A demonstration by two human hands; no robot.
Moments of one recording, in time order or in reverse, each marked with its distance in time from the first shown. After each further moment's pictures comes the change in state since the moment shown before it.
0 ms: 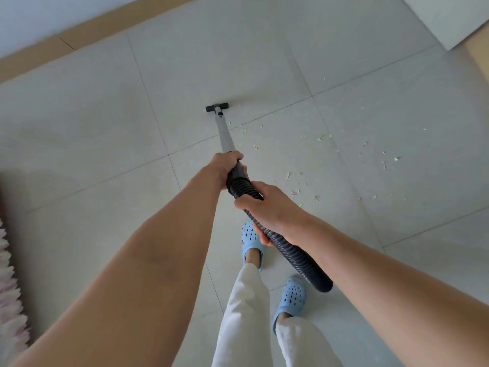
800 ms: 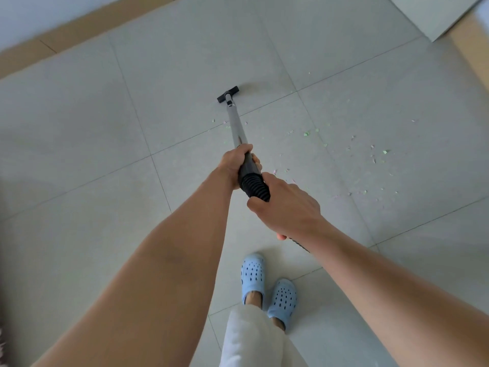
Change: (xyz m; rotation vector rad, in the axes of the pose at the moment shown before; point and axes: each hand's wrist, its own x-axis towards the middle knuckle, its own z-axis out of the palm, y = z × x) left_hand 0.011 -0.050 0.083 -0.308 -0.194 0.008; right_hand -0.015 0.059 -0.058 -0.707 0.279 -0.129
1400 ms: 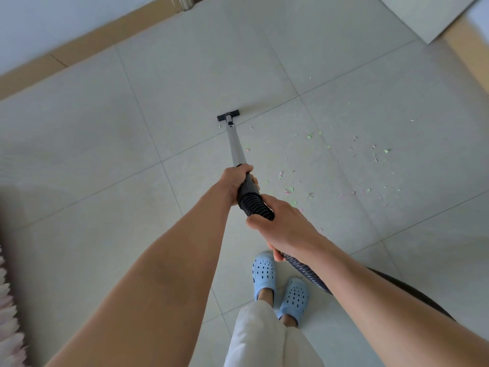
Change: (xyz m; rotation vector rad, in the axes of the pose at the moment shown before) left_hand -0.042 0.006 -0.032 0.222 0.085 -0.042; right_hand -0.034 -0.030 0.018 0.395 -0.125 0.050
